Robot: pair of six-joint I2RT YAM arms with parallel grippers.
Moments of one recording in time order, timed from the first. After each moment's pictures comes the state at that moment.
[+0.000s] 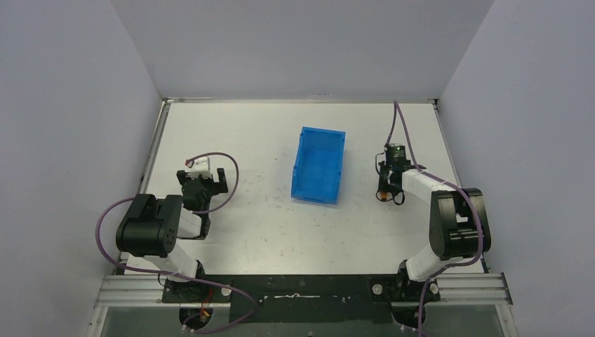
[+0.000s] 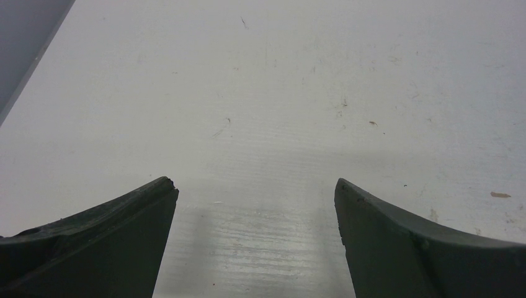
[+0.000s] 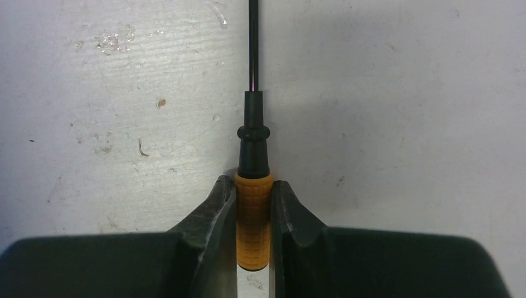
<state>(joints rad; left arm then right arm) -0.06 1.62 0.24 1.17 -0.15 -0.02 0.09 1.57 0.81 -0.29 0.12 0.17</state>
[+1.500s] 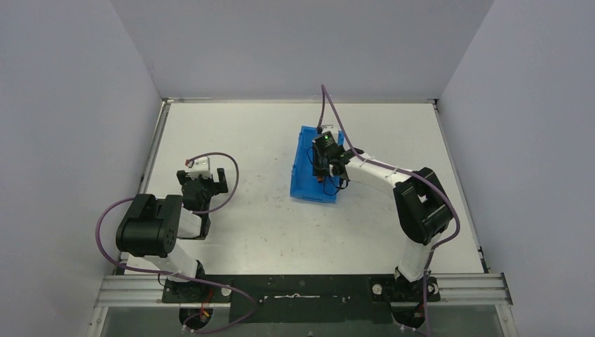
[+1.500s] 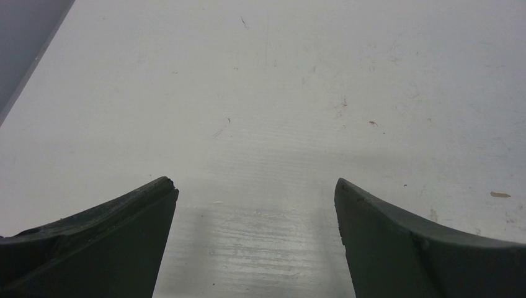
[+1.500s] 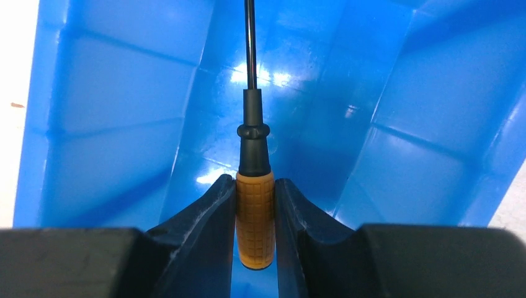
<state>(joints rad) -0.06 1.62 0.24 1.17 -0.15 -0.02 0.61 1.81 1.22 -0.31 0.18 0.45</state>
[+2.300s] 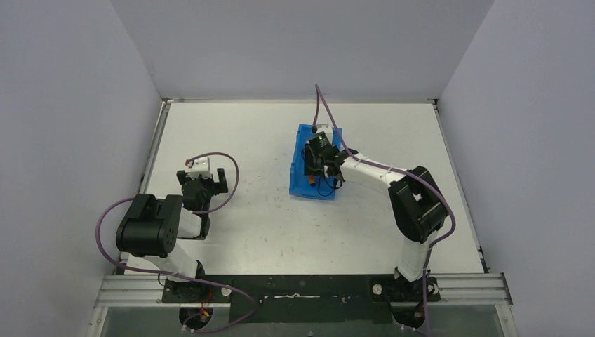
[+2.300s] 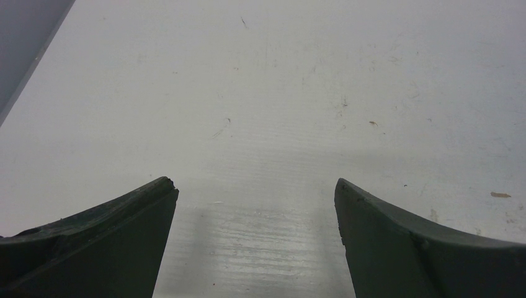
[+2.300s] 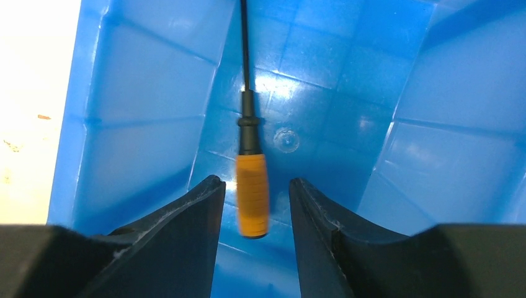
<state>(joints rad) -0.06 1.62 0.24 1.17 -0.15 -0.02 0.64 1.85 1.26 -0.27 0.21 0.47</state>
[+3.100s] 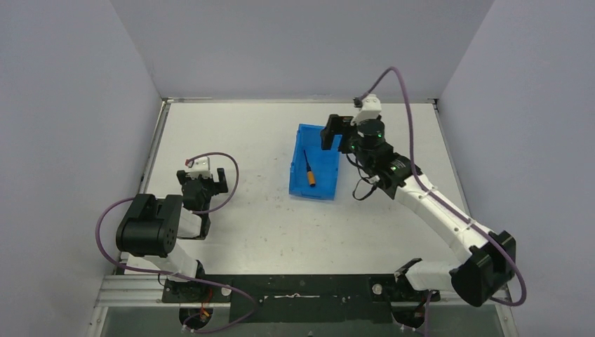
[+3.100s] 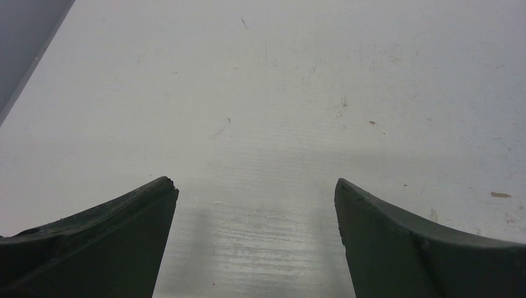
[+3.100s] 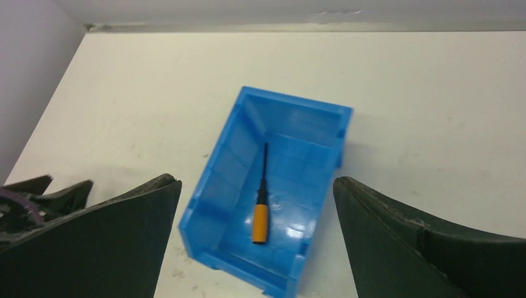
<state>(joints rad) -0.06 1.62 0.24 1.17 -0.15 -0.02 0.56 1.26 1.11 -0.15 0.23 0.33</state>
